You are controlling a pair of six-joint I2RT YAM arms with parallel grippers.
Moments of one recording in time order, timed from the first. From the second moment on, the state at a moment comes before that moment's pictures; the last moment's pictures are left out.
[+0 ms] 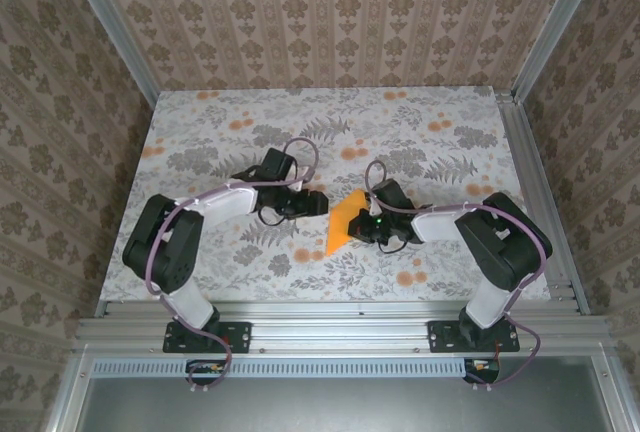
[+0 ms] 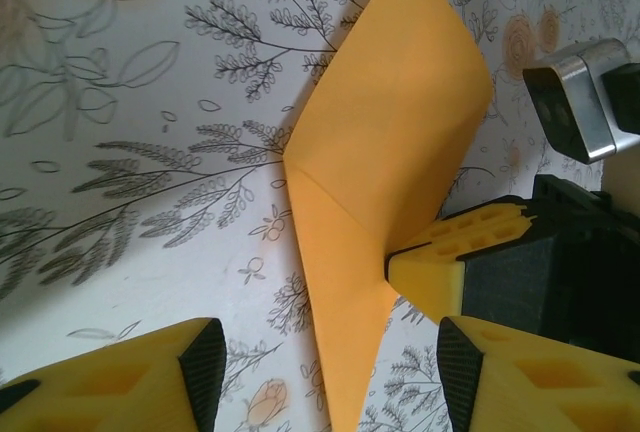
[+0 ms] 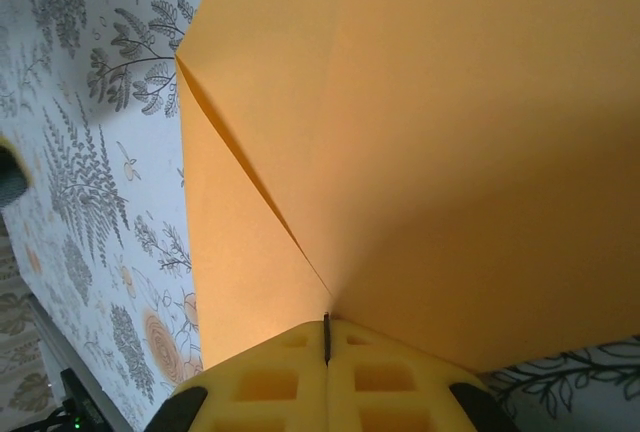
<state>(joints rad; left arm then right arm) -0.56 1.69 0.98 -0.31 0.55 -0.48 0.53 1.71 0.68 0.13 -0.44 0.88</state>
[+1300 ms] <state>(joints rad) -0.67 1.84 1.01 -0.16 0.46 -0.68 0.51 1.71 0.59 0.28 -0.48 0.89</state>
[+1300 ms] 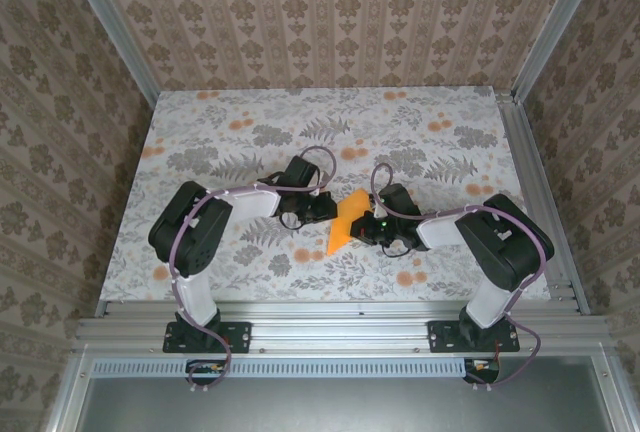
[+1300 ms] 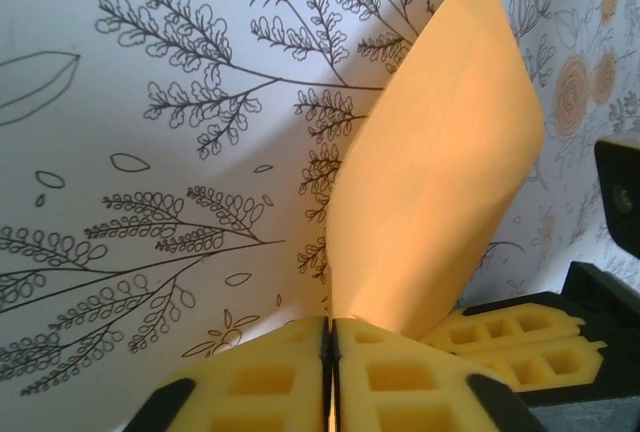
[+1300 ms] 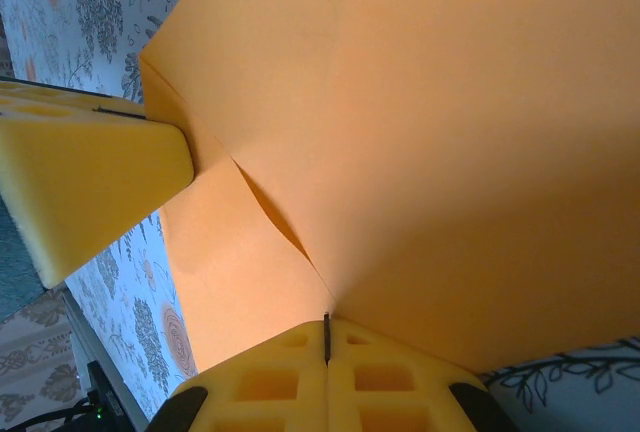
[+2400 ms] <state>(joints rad) -0.68 1.84 1.02 -0.21 0.40 -0.63 0.52 1.59 0.60 0.13 -0.44 0.90</state>
